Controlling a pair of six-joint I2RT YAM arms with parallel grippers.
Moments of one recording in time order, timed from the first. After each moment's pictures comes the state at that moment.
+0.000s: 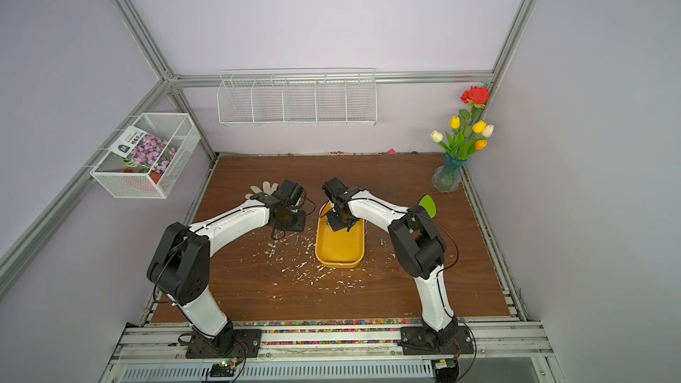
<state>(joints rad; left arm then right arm) -0.57 1.74 1.24 -0.68 -0.06 -0.37 0.66 2.02 1.55 -0.76 0.01 0.22</state>
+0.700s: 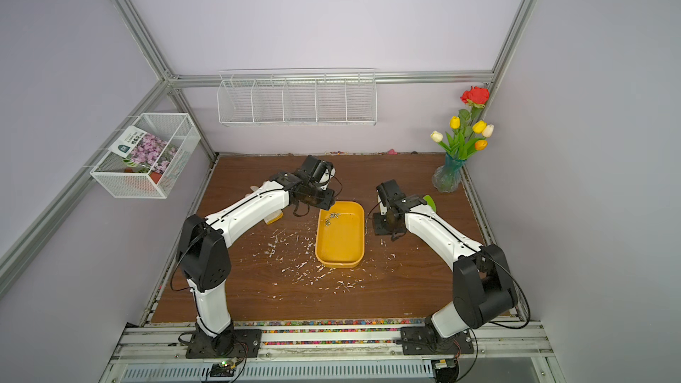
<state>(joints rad) -0.71 1.93 1.67 -0.74 0.07 -0.21 0.41 1.53 1.08 -0.80 -0.04 0.30</state>
